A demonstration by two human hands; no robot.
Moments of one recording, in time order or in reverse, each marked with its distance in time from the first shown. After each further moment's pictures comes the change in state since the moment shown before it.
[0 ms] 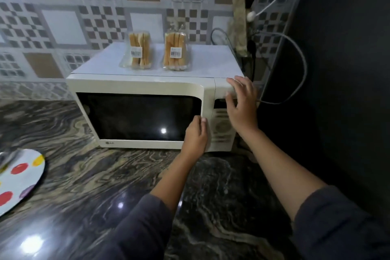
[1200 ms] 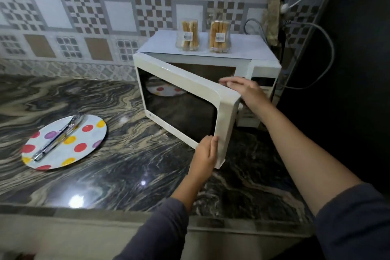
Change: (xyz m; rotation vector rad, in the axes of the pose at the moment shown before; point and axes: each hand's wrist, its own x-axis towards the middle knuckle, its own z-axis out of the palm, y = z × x) left_hand -0.163 -0.030 -0.090 0.029 -0.015 0.074; right_hand -0.053 -0.156 -0.041 0.603 -0.515 0.402
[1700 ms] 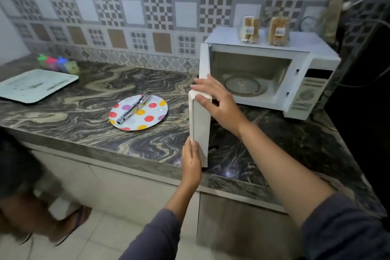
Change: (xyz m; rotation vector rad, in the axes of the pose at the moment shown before) left_hand -0.138 -0.036 -0.145 -0.266 0.396 -0.345; right_hand -0.110 -0.055 0.193 -0.129 -0.296 -0.500
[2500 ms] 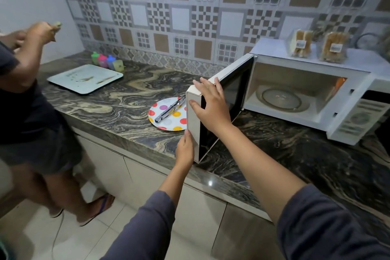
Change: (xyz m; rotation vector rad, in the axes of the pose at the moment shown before) left_hand 0.055 0.027 -0.103 -0.021 0.152 -0.265; right_hand 0.059 -0.039 0.108 -0.243 0.049 0.028
